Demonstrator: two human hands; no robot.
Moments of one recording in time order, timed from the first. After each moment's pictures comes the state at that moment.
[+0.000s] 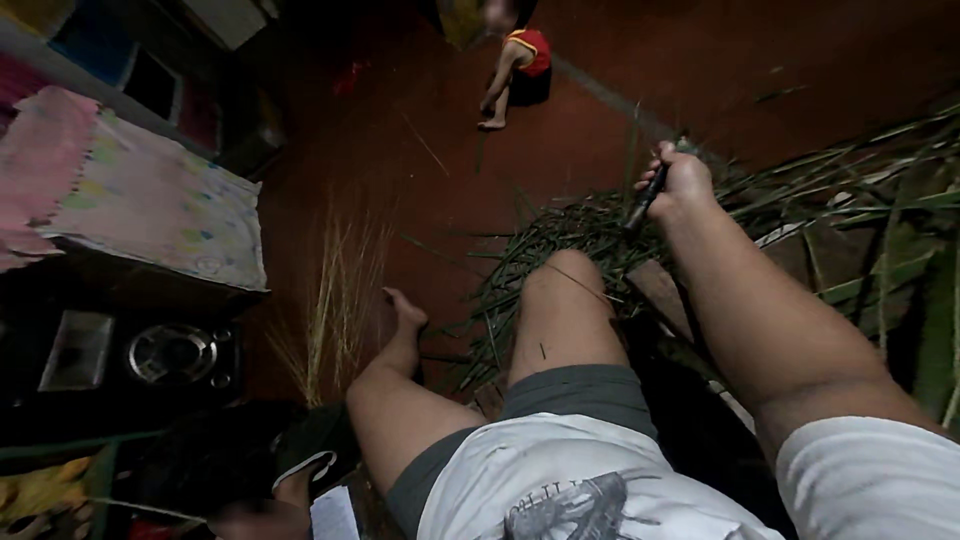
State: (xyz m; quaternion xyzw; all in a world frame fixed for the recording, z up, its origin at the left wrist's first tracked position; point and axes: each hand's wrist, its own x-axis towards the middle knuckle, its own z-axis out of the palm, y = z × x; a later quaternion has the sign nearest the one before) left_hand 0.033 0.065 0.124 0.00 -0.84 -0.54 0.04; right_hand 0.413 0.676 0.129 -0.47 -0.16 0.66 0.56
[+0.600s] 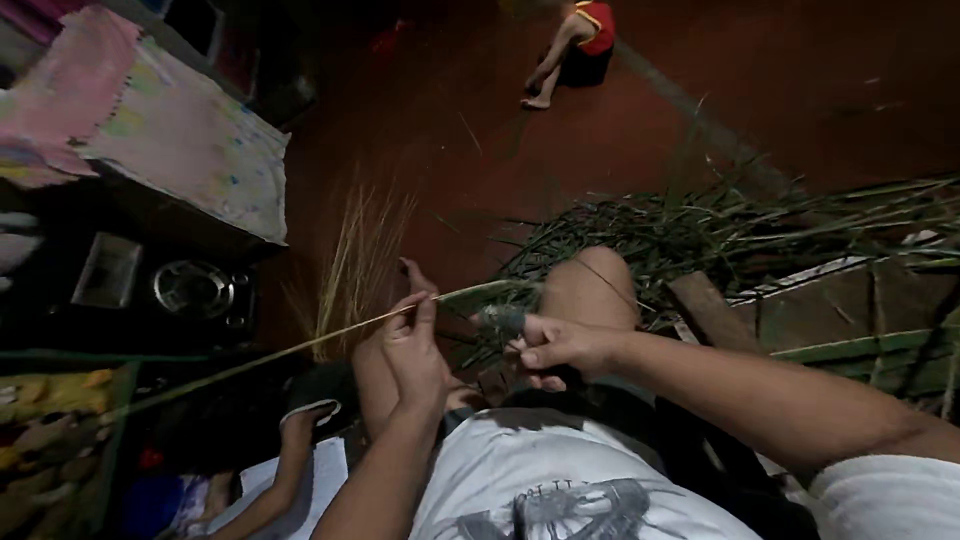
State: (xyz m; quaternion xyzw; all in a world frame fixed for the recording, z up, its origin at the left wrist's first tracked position) left_hand 0.181 0.340 0.175 -0.23 -0.62 -0.74 -0.12; right_hand 0.340 0.476 0.136 0.06 -0.47 0.88 -0.07
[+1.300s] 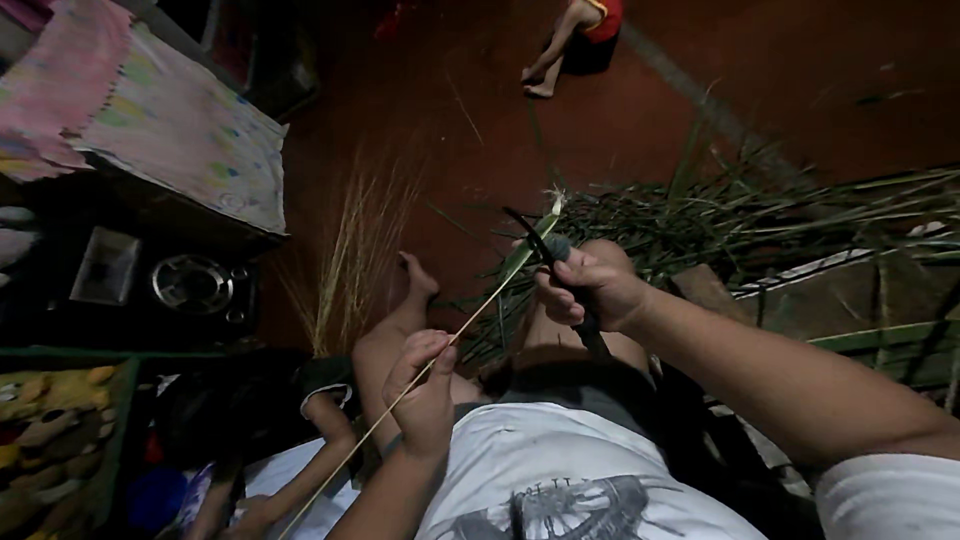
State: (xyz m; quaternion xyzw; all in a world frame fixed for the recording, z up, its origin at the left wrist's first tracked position) left_hand 0.194 0.295 0.157 -0.45 -0.55 -0.70 -0.05; right_hand 0.345 0.519 0.138 0.01 -0.36 0.93 0.08
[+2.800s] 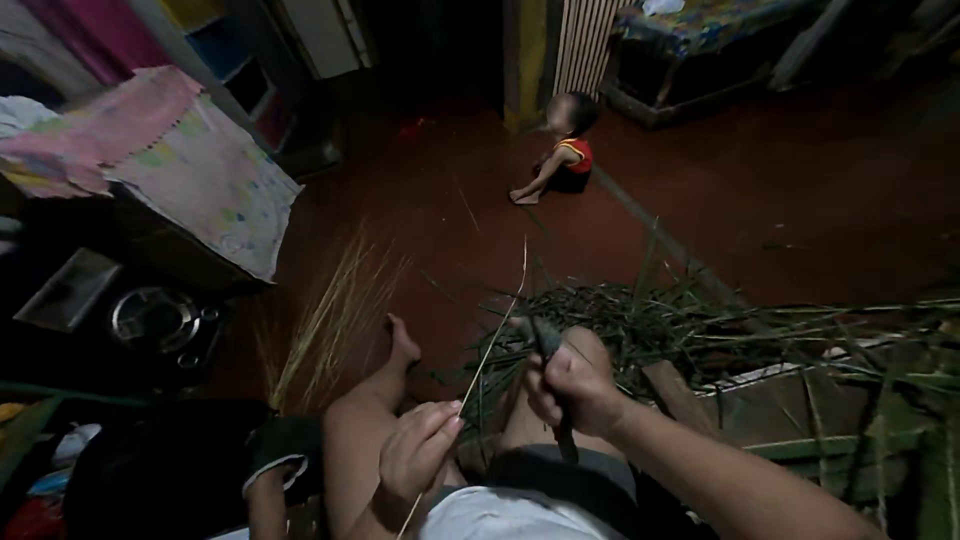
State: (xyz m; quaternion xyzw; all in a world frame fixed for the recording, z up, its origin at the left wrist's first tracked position) left_hand 0.169 0.283 0.160 -0.66 -0.58 -0.43 0.19; right_hand 0.349 0.485 0.157 -0.03 -0.45 0.88 0.14
